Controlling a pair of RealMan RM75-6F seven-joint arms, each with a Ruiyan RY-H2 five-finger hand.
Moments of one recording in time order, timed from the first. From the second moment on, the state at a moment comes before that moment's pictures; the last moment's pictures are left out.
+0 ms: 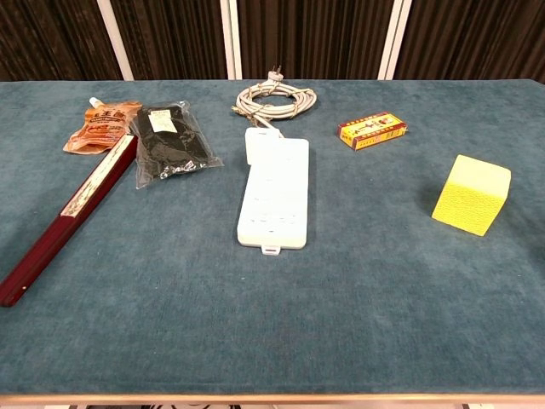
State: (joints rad) left arm -0.08 -1.28 0.05 -1.58 1.54 1.60 0.16; right arm 0.09 -1.28 0.04 -1.47 -1.54 1.51 -0.02
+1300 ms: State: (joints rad) left arm -0.46 -1.35 -0.29 -1.81 1.24 1.21 0.46; right arm 0.56 -1.64 0.22 -1.68 -1.27 1.08 -0.52
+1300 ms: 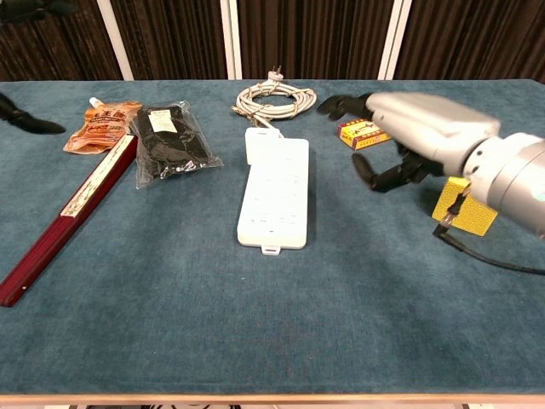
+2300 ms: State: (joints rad) left arm -0.81 -1.49 -0.37 -1.56 0.87 0.95 0.62; right arm 0.60 -1.80 0.11 -1.47 -1.31 1.04 -0.46
